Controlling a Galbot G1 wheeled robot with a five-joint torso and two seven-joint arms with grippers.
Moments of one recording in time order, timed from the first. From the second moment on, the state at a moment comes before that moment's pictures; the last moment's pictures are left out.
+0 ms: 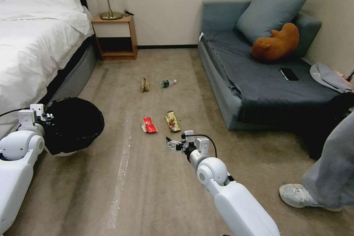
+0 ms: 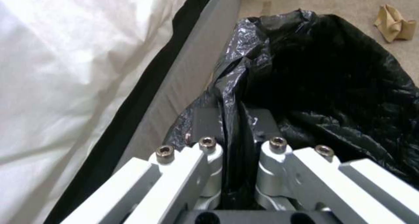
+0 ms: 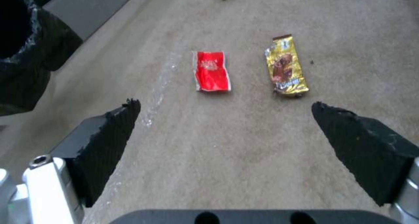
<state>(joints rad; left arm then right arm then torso) 0.93 -0.81 -0.59 -1.45 -0.54 0.48 -0.18 -0.95 1.35 -0.02 1.63 0.59 -0.42 0.21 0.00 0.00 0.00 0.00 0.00</state>
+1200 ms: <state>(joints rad) 0.93 -0.82 -0.60 -1.44 -0.53 0.46 -0.17 -0.96 1.36 -0.06 1.61 0.57 -0.42 0.21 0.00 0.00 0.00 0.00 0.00</state>
